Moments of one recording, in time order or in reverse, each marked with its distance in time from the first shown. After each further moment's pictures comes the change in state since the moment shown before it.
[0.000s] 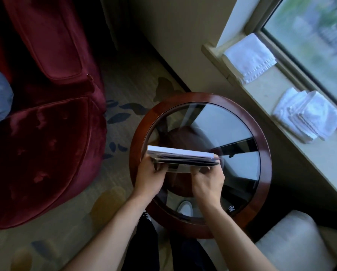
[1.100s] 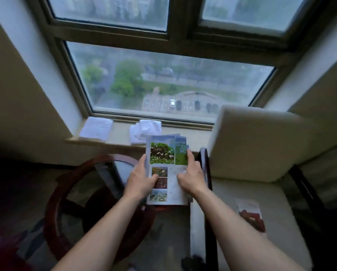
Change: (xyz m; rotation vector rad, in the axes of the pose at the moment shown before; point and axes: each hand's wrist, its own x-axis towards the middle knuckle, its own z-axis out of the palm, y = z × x) left_hand -0.168 0.244 0.155 0.593 -0.652 0.461; right_hand -0.138 -0.032 -0.331 -0.112 0.381 0.241
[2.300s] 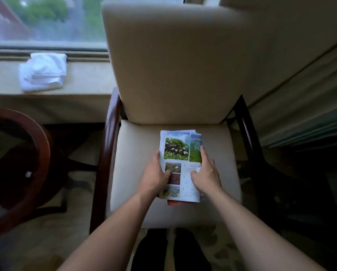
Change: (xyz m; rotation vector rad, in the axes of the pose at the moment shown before) left_hand -0.056 0.127 0.463 0.104 -0.329 -0.113; right_hand 0.049 0.449 -0.184 -0.108 -0.074 0.344
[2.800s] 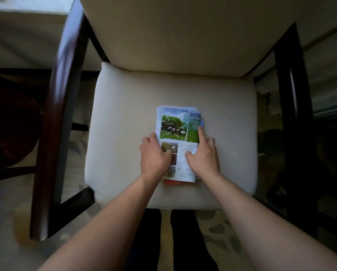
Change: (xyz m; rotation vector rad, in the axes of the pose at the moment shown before) left_hand 0.066 -0.074 0.147 -0.009 0.147 -0.228; right_hand 0.093 0.095 0.093 -0.113 -0.053 -0.027
